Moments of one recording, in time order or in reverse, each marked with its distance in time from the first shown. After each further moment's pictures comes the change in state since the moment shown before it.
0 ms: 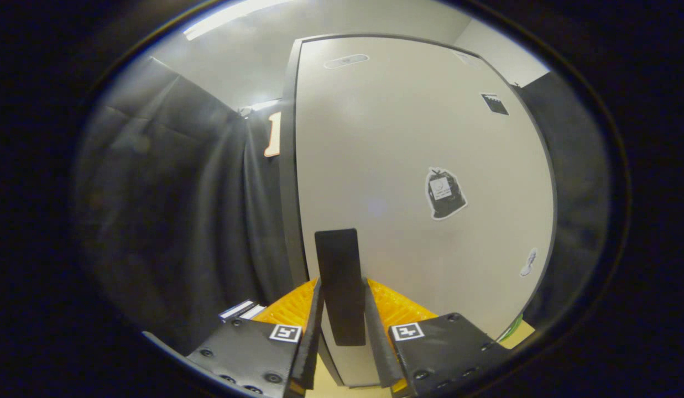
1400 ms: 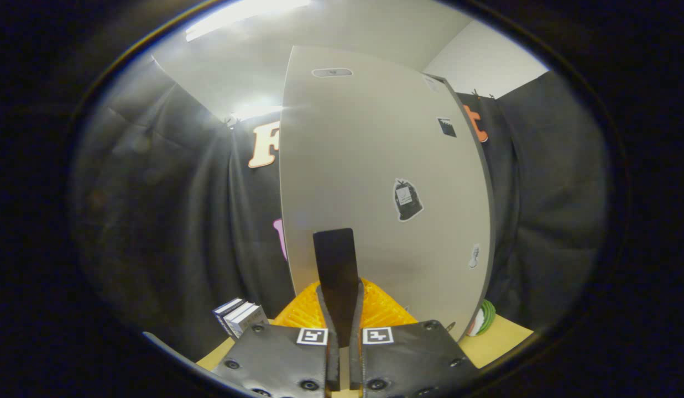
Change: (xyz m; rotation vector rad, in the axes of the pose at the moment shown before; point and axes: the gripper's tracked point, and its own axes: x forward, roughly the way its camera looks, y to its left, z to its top) arm -0.083 -0.025 0.010 0.010 -0.055 -0.146
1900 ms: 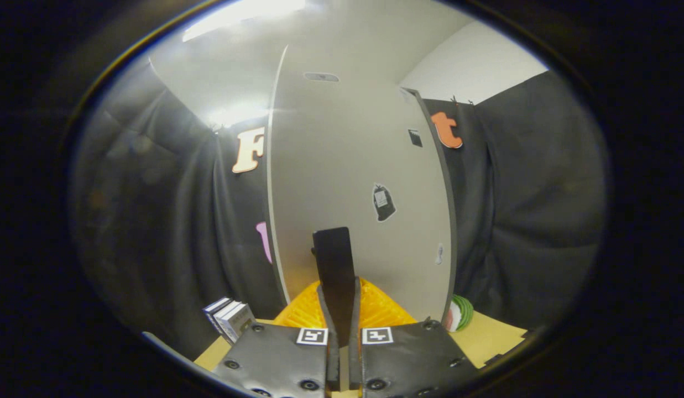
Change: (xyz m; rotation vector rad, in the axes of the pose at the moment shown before) arm -0.044 -0.034 0.009 0.003 -0.023 -0.096
